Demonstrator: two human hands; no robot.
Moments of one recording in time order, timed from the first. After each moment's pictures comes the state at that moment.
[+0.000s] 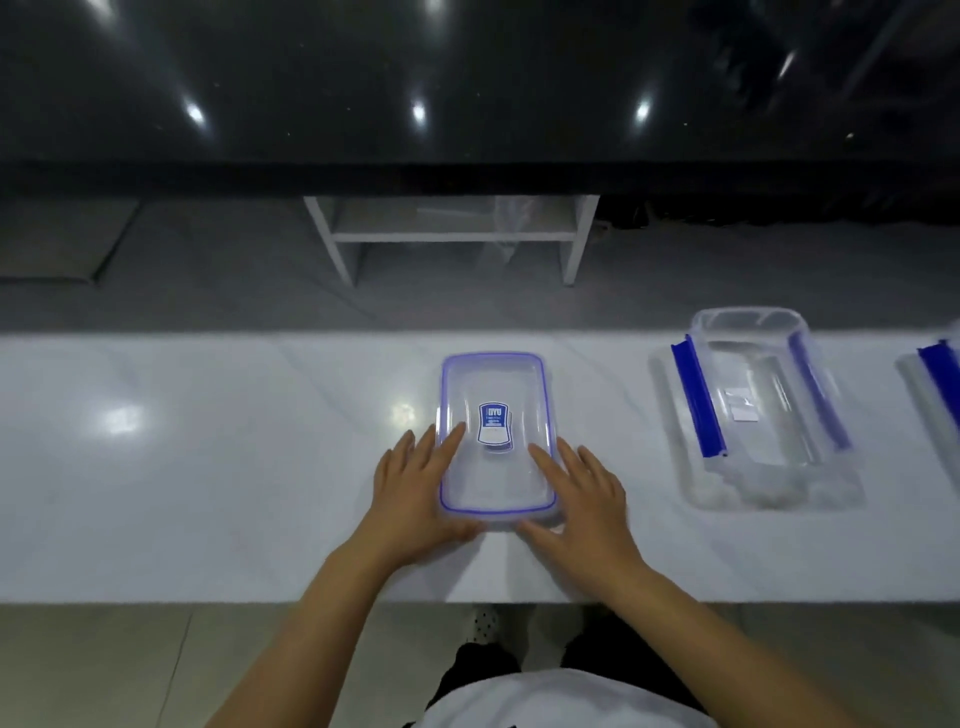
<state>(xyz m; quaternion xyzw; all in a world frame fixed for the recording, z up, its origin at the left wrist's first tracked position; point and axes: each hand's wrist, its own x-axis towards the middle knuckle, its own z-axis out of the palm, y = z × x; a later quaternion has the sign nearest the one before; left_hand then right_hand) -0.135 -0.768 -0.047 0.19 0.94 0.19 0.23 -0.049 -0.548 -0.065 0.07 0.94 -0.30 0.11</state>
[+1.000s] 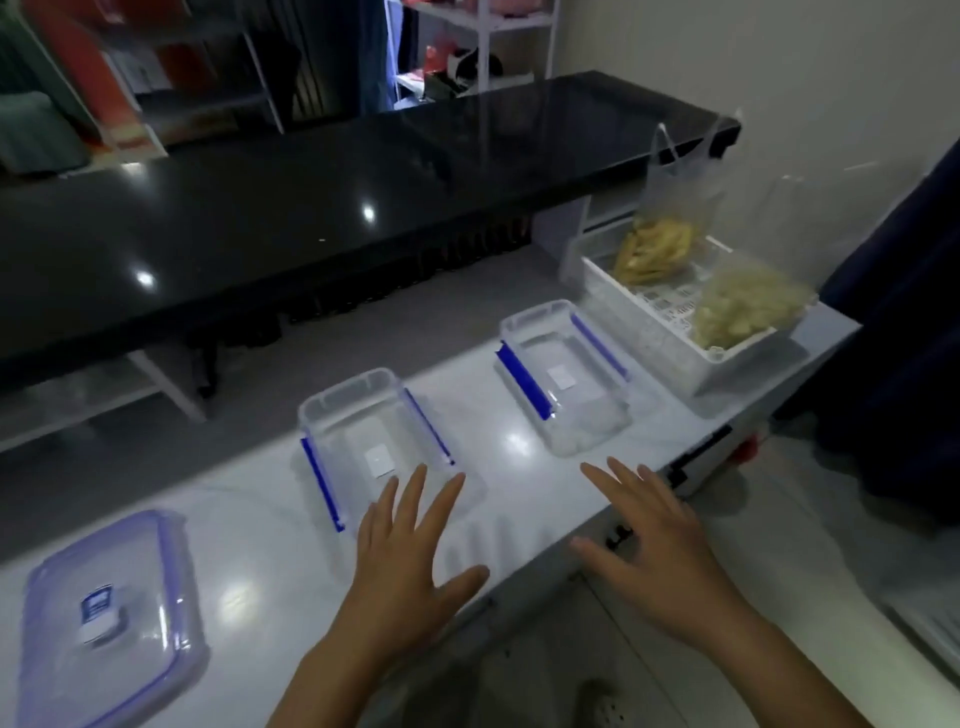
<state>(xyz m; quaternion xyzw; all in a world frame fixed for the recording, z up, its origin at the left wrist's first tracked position) 0.007 -0.425 0.037 0.41 0.88 0.17 0.20 0.197 -0.232 0.057 0.34 0.88 -0.34 -0.02</state>
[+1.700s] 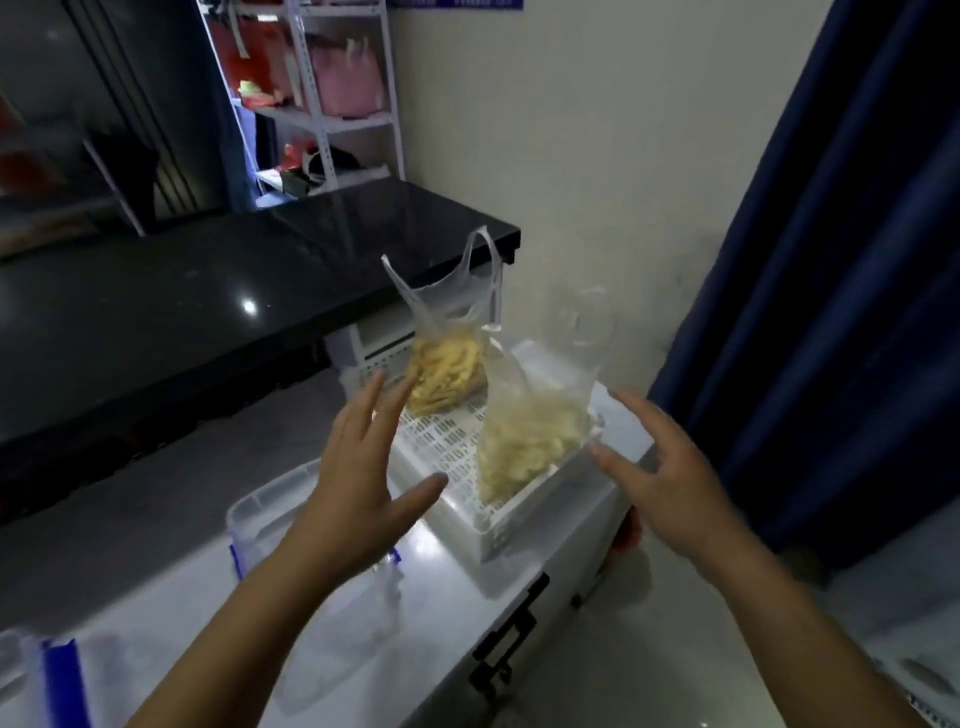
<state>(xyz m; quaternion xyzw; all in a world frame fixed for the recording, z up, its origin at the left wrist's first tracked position) 0.029 -0.043 0.133 0.54 0.76 0.35 0.09 0.272 0.121 0.129 0.41 0.76 -0.42 -0.29</state>
